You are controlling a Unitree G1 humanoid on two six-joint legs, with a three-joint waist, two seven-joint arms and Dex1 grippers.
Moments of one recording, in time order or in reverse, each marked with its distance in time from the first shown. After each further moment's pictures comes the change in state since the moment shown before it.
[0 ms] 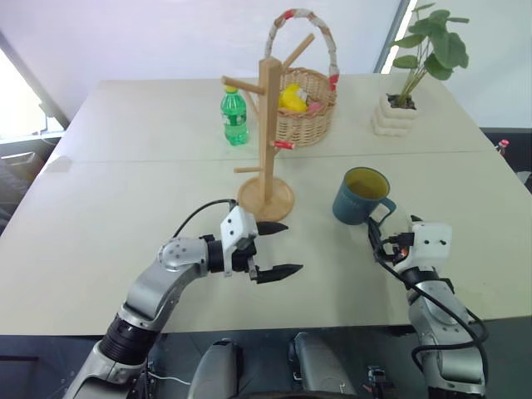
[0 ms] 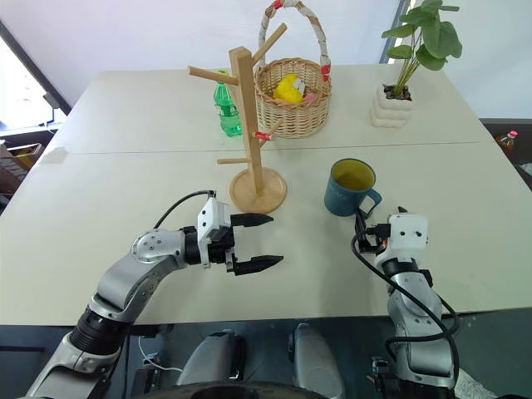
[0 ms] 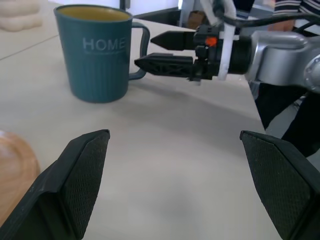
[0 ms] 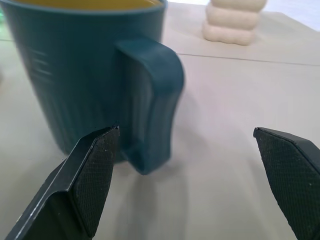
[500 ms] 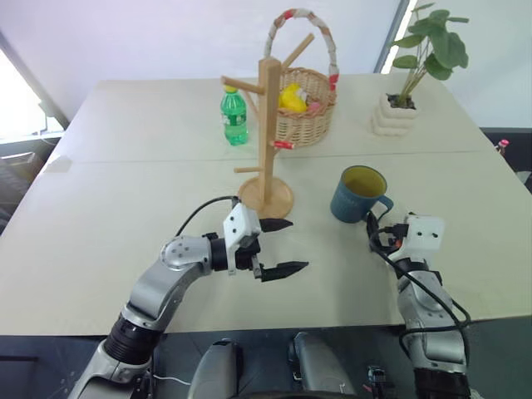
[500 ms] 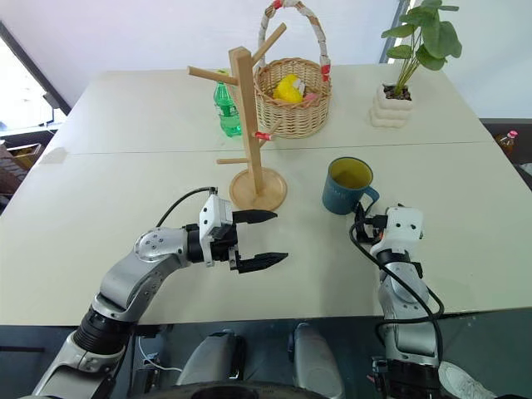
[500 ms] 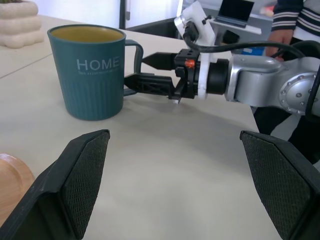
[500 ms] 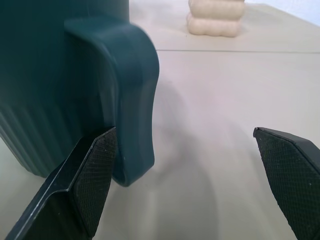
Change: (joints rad) left arm -0.010 -0.029 0.004 -0.014 -0.002 0.001 0.012; right arm -0.103 0.049 0.001 0.148 -0.015 -0.051 -0.054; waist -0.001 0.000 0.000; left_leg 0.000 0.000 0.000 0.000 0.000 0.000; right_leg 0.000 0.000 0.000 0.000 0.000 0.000
